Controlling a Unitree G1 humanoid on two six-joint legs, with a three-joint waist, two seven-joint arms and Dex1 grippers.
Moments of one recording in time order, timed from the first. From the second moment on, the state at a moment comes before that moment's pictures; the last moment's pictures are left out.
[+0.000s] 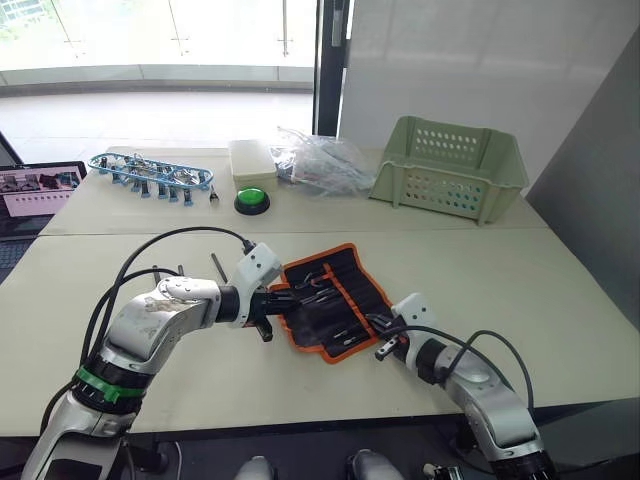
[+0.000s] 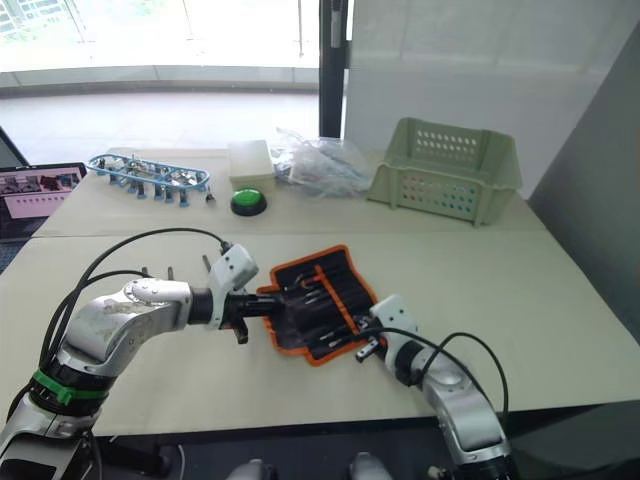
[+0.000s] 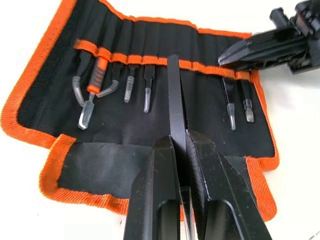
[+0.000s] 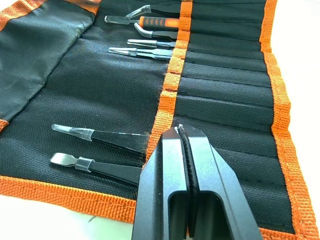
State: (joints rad) left arm -0.59 0.69 -0.26 -0.21 -0.47 0.95 -0.78; right arm -0.10 -0.34 0.13 -0.25 0.18 0.46 0.49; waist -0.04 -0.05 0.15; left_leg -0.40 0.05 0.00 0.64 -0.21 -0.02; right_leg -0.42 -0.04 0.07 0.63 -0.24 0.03
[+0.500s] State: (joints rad) left arm -0.75 0.66 -0.39 -0.08 -0.32 0.98 -0.82; right arm -0.09 -0.33 0.13 -0.26 0.18 0.46 0.45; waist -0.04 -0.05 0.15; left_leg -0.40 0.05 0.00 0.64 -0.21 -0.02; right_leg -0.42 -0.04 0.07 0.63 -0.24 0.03
